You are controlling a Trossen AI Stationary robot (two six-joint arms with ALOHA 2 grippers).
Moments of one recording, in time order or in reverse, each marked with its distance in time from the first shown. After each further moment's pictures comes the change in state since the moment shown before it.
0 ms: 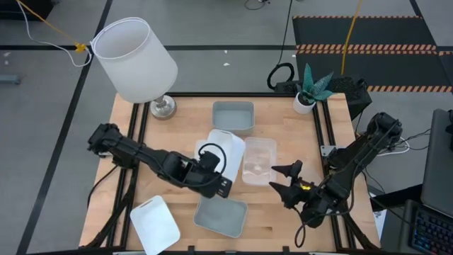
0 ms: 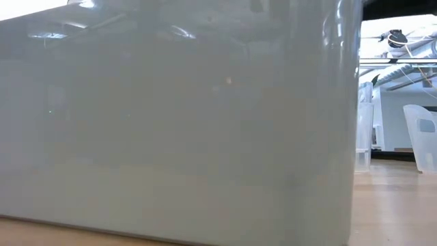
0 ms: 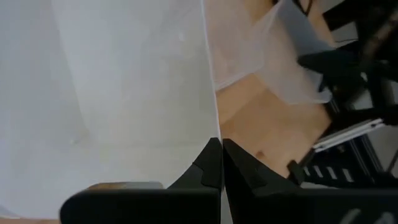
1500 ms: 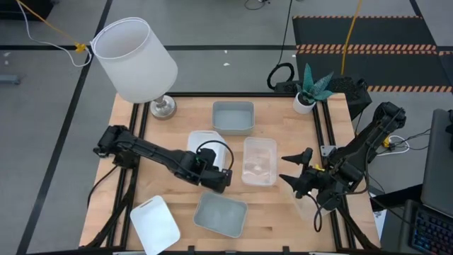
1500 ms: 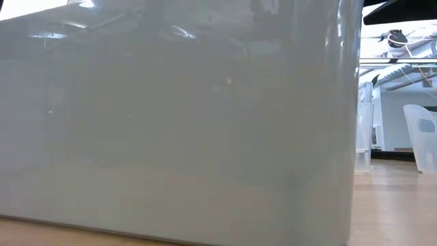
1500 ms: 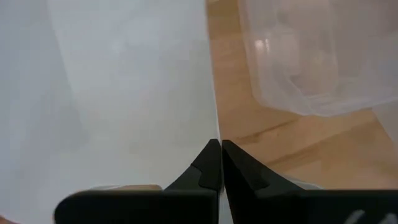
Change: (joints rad) left arm 0.087 0.103 0.000 -0.248 0.064 -0.257; right arm 0.014 -0.293 -0.163 0.004 -0.054 0.004
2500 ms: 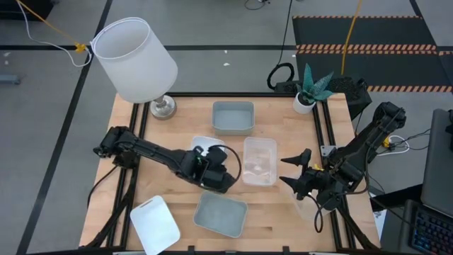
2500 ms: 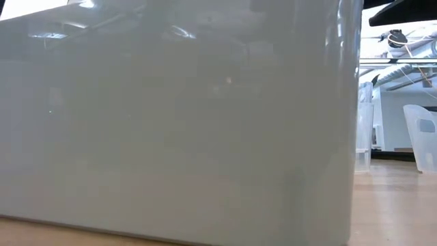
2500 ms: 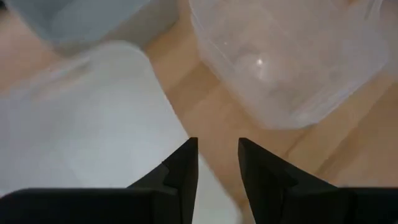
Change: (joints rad) left arm -0.008 0.024 0.071 0.006 -0.208 0.598; right arm 0.000 0.000 0.000 -0.004 -0.051 0.009
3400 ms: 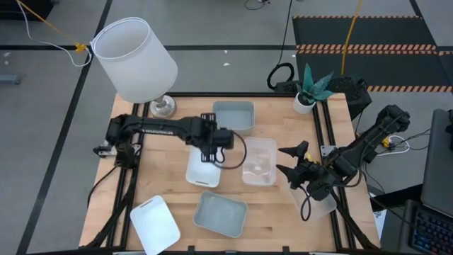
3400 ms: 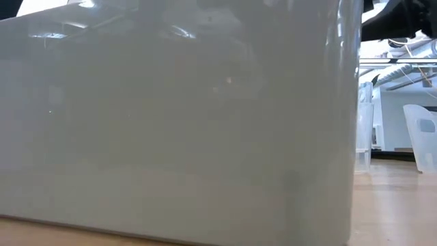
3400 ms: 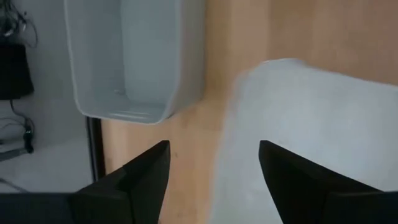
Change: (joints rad) left arm 0.317 -0.008 -0.001 -0.145 0.107 1.073; right arm -0.152 0.000 0.000 0.000 0.003 -0.147
